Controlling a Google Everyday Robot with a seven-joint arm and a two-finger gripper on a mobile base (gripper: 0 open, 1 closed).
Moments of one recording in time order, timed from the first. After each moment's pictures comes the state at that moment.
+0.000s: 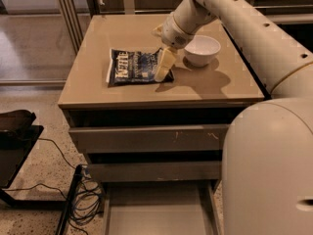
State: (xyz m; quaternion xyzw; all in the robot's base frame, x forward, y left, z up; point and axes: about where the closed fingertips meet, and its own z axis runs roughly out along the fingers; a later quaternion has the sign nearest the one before) arm 0.726 -0.009 0.860 -0.71 0.63 0.11 0.29
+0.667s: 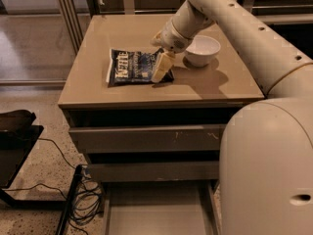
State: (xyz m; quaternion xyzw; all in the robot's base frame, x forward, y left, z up) arm 0.729 -0.008 0.842 -0.70 0.64 0.12 0.28
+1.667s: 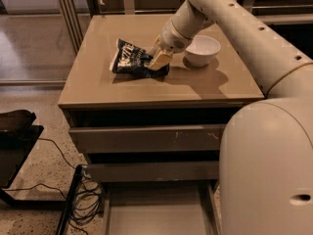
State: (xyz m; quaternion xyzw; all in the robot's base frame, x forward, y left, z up) arm 0.729 -0.008 0.842 -0.70 0.64 0.12 0.28
